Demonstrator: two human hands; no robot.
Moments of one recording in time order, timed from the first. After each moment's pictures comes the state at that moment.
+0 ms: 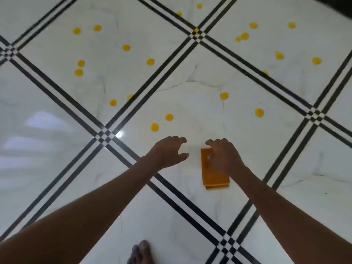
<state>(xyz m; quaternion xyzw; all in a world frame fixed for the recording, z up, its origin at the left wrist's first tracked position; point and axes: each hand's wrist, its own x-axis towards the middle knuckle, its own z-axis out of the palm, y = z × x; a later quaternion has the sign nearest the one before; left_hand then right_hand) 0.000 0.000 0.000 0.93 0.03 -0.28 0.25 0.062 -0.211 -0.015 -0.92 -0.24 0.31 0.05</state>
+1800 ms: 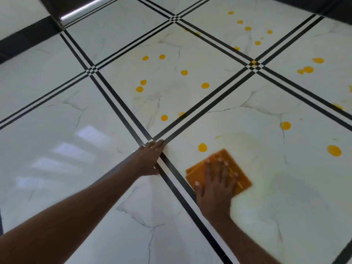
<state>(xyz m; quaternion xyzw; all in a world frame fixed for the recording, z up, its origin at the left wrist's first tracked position) -0.084 0.198 -0.054 0.96 0.09 -0.28 -0.02 -0.061 -0.070 -0.121 -0.96 -0.24 0.06 0.12</state>
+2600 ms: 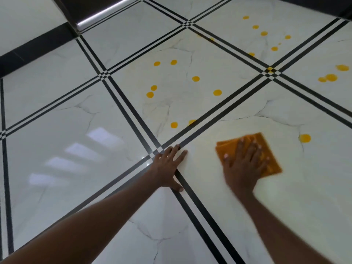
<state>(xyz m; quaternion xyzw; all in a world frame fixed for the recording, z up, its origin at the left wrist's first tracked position) -0.068 0.178 -0.077 0.96 0.09 -0.27 0.03 0.061 -0.043 -0.129 -0.98 -0.13 -0.01 0.11</state>
